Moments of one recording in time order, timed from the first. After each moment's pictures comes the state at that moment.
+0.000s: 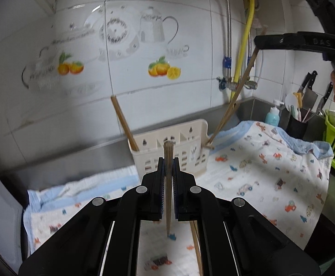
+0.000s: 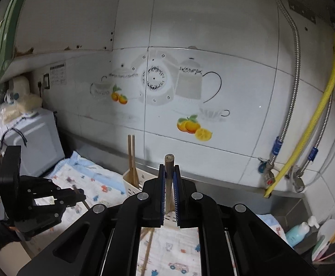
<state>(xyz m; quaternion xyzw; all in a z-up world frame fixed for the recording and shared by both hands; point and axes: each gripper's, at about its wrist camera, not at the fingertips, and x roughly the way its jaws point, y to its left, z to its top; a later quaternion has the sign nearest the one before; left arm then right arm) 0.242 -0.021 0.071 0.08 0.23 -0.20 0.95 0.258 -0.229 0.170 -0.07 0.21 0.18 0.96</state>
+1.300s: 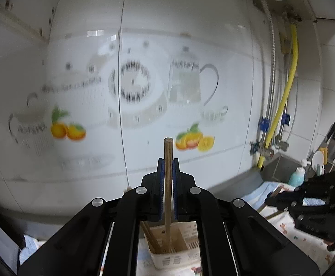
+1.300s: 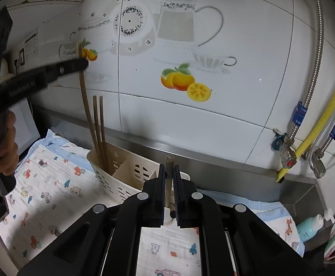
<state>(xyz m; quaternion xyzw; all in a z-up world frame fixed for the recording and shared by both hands) 0.365 -0.033 0.132 0.02 0.15 -0.15 0.98 0.350 -0.225 0.085 -0.09 0.29 0.15 0.94</state>
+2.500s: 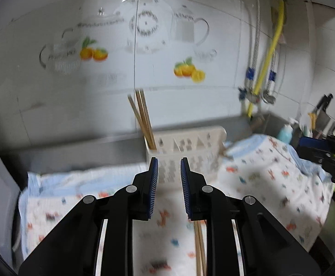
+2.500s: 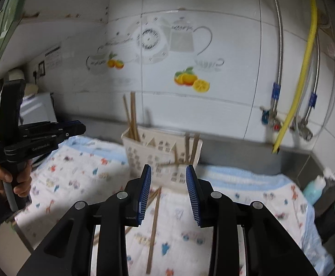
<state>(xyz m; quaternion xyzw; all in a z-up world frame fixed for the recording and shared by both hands) 0.247 0.001 0.053 0.01 0.25 -0.16 0.95 0.211 -0.236 0.063 -0.05 0.25 0.16 0.95</state>
